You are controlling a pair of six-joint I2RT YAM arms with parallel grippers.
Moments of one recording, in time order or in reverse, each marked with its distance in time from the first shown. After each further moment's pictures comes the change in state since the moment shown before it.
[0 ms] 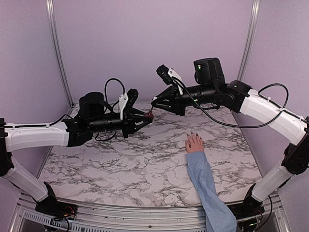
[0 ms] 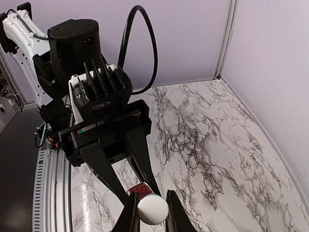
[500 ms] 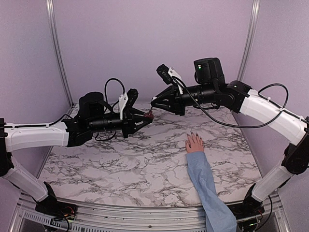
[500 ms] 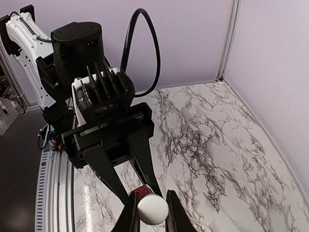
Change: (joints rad) left arm 0.000 -0.002 0.000 0.000 0.007 0.000; right arm 0.000 0.000 -0.003 0.012 -0.016 0.010
